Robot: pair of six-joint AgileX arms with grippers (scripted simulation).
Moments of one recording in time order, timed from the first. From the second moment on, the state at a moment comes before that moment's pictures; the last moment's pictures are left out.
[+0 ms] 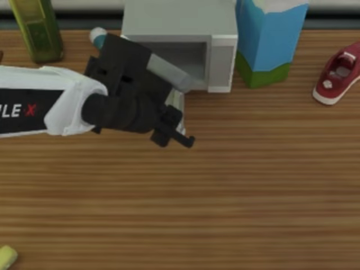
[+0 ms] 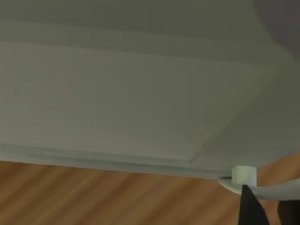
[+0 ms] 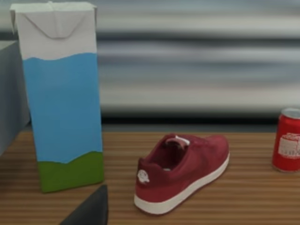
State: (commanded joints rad) left arm -0.52 1.82 1.06 -0.11 0.17 0.16; right arm 0.00 0.00 0.00 0.00 0.00 0.00
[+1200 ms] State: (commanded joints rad) left arm -0.50 1.81 1.04 -0.12 0.21 0.21; right arm 0.00 0.00 0.00 0.00 0.00 0.00
